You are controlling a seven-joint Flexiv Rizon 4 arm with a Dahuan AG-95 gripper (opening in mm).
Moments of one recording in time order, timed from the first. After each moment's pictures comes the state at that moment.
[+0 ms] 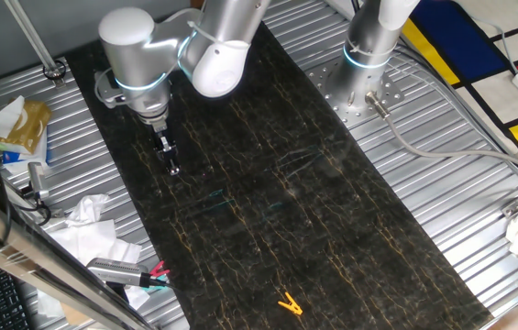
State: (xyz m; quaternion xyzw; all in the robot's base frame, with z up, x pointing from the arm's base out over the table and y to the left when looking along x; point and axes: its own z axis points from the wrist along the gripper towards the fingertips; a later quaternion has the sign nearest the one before) arm 0.580 -0.018 0.013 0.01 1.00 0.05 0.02
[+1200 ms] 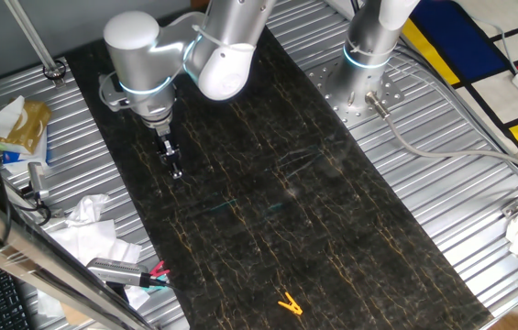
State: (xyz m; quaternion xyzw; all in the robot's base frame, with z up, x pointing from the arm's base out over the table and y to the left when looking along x) arm 0.576 -0.005 0.012 0.03 1.00 0.05 0.02
